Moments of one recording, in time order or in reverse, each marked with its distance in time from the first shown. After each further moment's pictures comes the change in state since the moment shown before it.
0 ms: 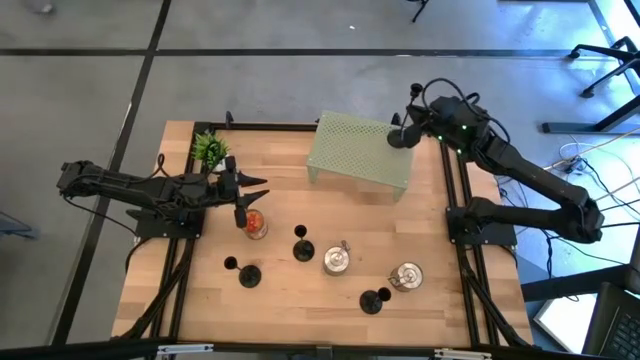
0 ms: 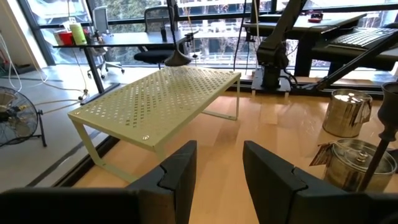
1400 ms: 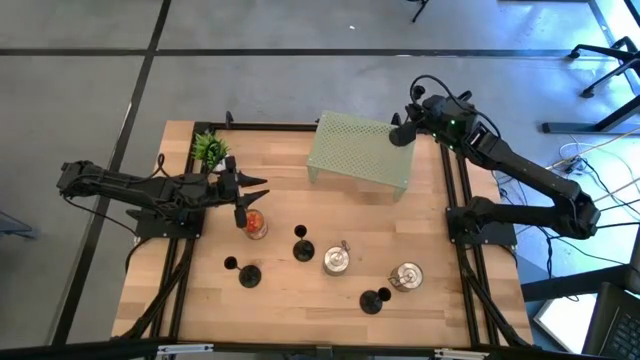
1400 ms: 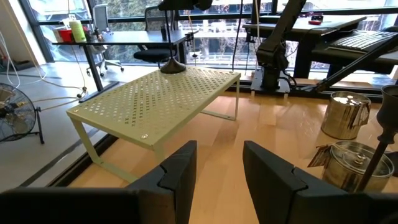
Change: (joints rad) left arm 0.000 0.000 0.000 0.000 0.000 -0.014; right arm -0.047 0.072 0.000 -0.028 0.048 -0.045
